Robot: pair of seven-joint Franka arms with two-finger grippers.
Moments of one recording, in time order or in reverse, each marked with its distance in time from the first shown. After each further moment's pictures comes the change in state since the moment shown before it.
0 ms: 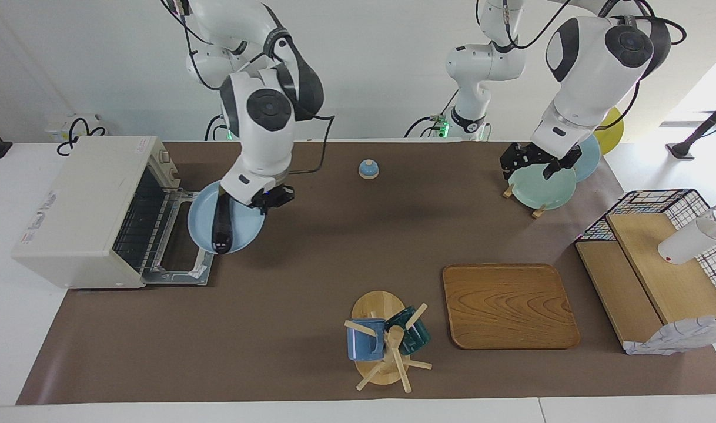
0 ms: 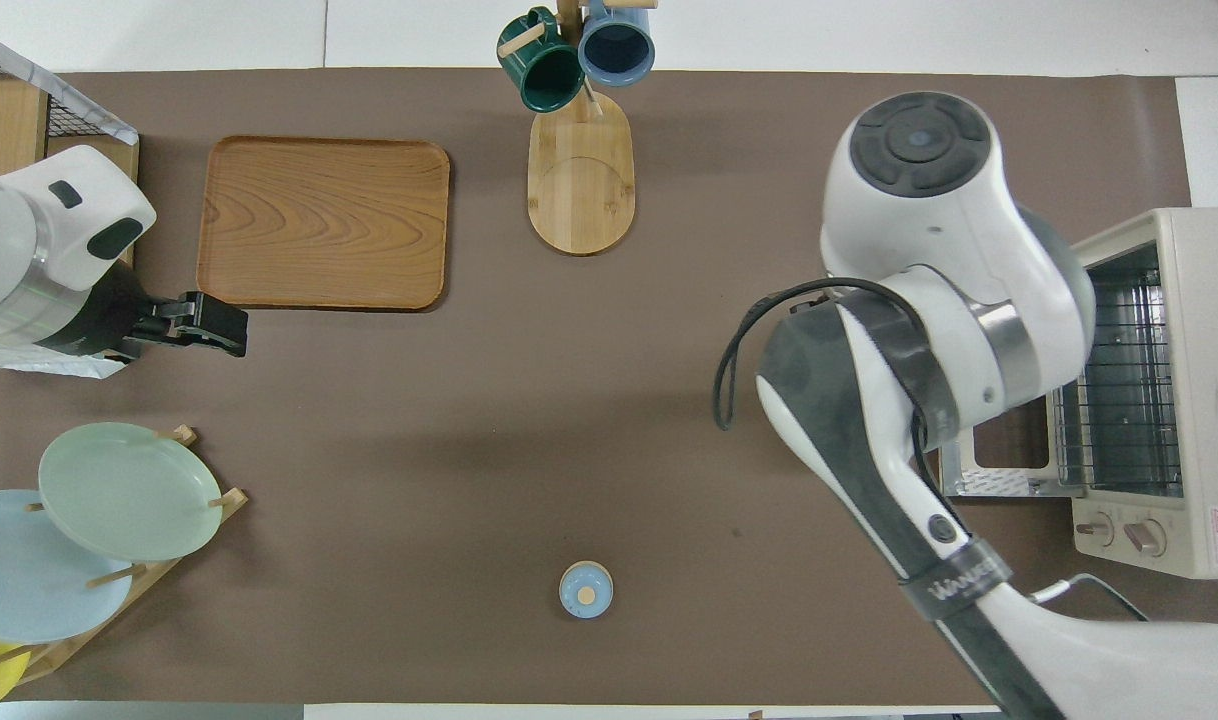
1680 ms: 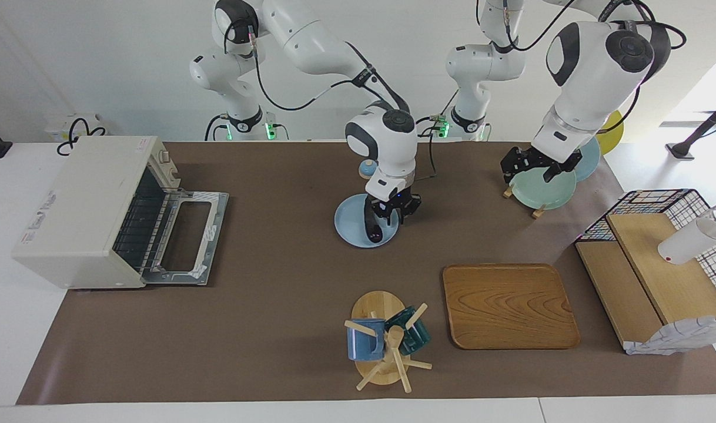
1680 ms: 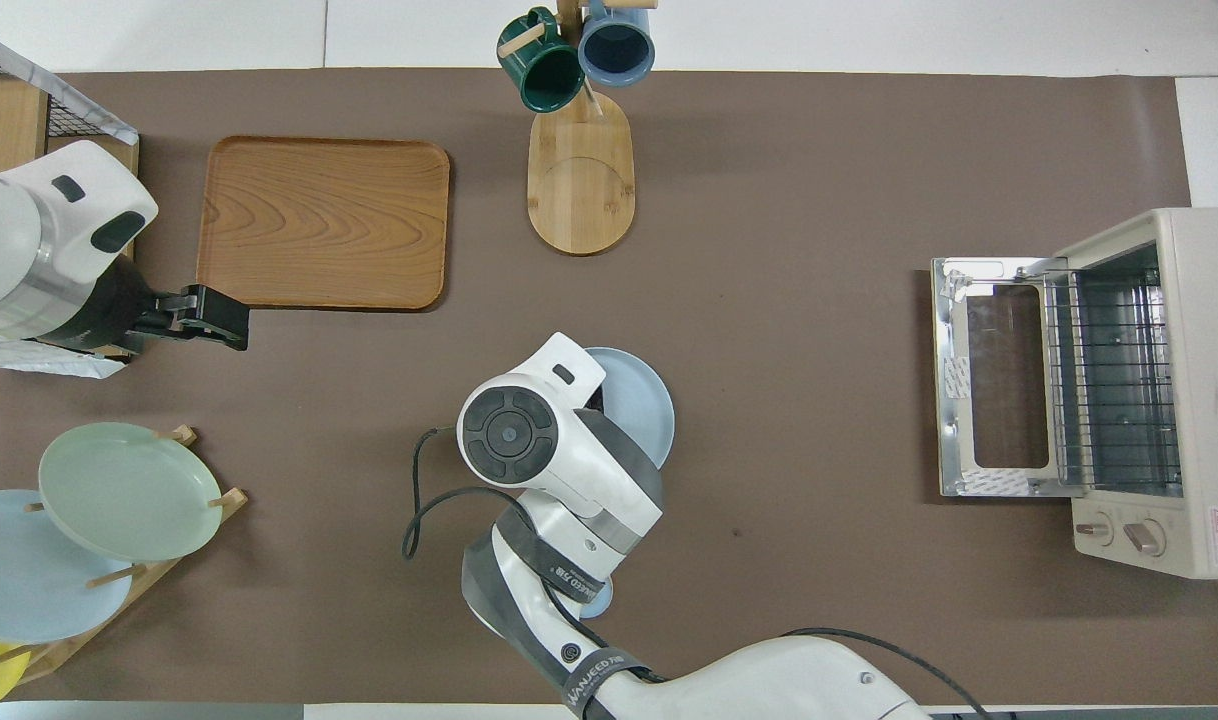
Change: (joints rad) left arm -0.004 0.014 0.008 0.003 0.000 0.015 -0.014; right arm 0.469 0.297 0.022 -0.041 0.138 0.687 0.579
